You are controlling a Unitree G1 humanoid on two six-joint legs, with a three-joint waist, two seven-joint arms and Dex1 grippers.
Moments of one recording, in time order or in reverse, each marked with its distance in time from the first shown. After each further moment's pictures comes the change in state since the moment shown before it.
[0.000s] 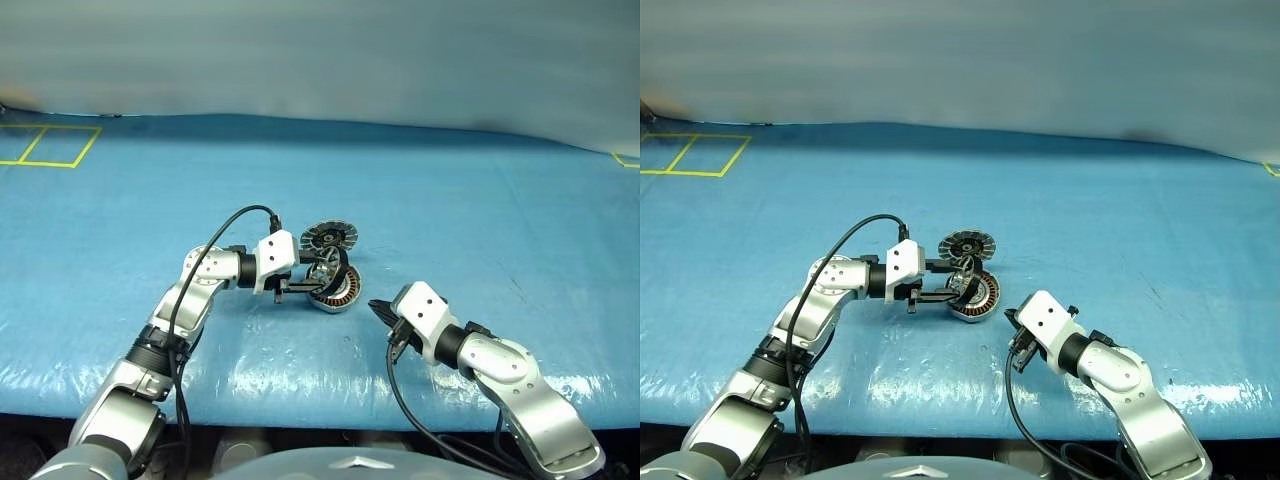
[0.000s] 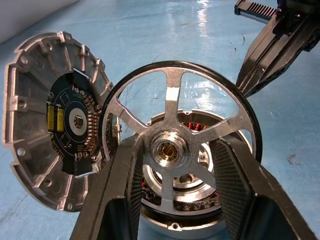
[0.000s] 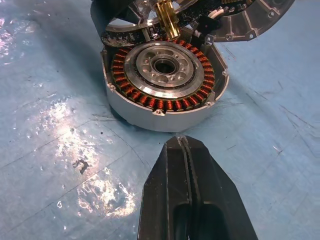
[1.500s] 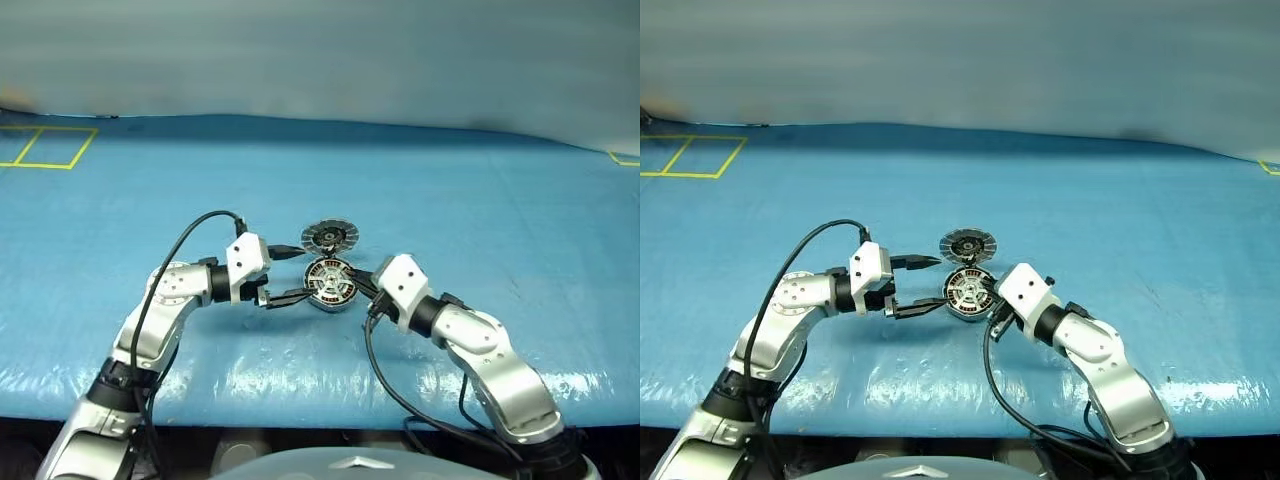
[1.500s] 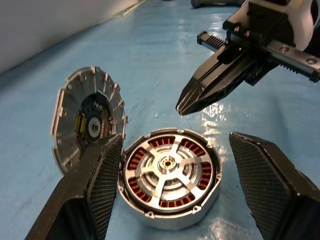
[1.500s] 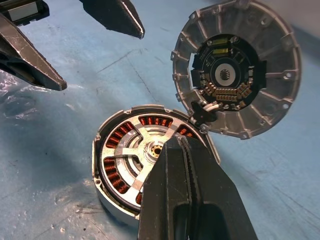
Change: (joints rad) left arm 0.242 0.075 0.149 -0.267 -0.158 0.137 0.118; right arm -0.184 0.145 0.068 0.129 -0.013 -0.060 -0.006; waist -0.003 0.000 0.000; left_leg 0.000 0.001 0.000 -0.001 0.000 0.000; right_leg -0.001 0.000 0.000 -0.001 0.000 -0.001
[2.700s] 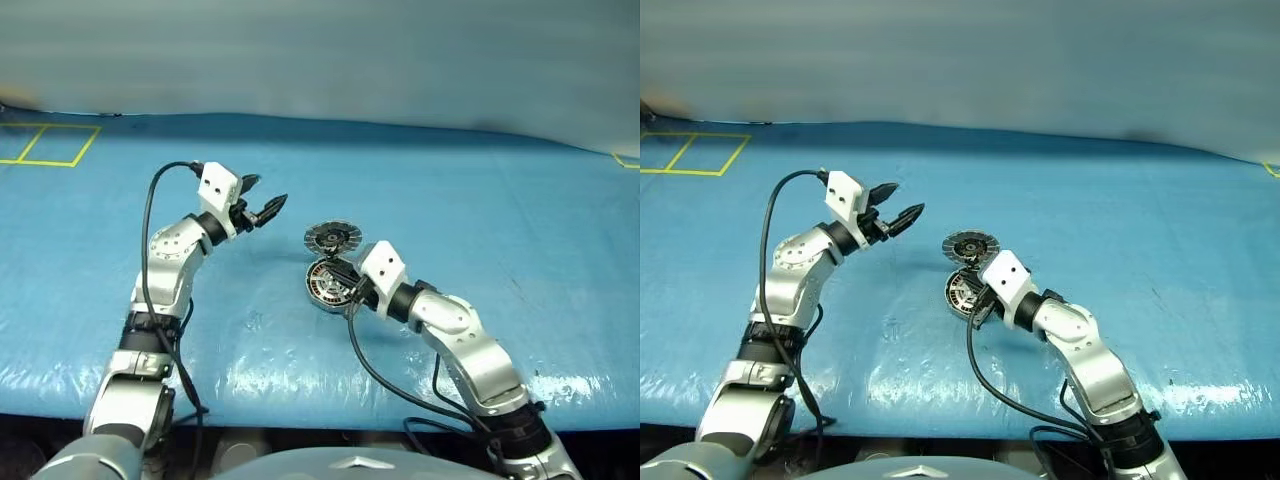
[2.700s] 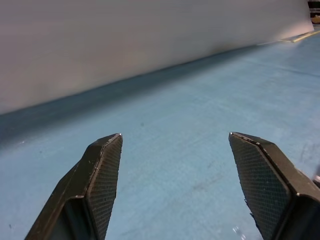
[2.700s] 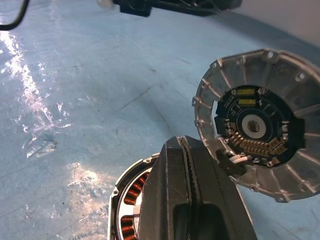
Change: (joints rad) left arm -0.370 -0.165 0.148 0.446 0.035 -0.038 0.308; right arm -0.073 0.041 -0.005 0.023 0.063 -0.023 0.058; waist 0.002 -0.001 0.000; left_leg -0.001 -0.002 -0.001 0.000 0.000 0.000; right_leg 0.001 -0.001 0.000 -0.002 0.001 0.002
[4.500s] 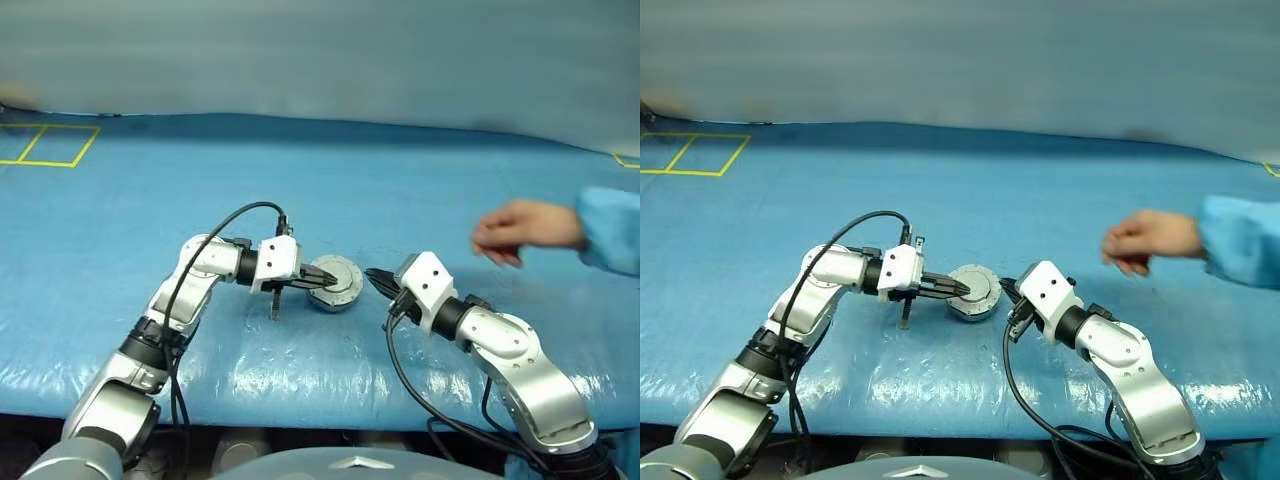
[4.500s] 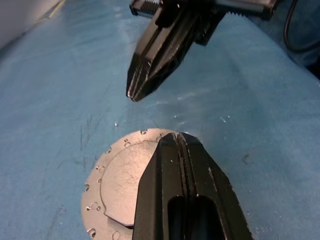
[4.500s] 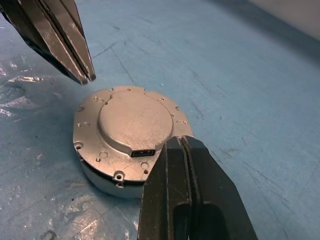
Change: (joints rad) left arm 0.124 0.154 -0.269 -0.297 0.022 -0.119 -0.570; right arm 0.139 -0.144 -0.113 -0.148 0.025 0.084 -0.051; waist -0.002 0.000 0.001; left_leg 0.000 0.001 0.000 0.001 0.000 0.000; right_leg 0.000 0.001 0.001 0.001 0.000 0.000
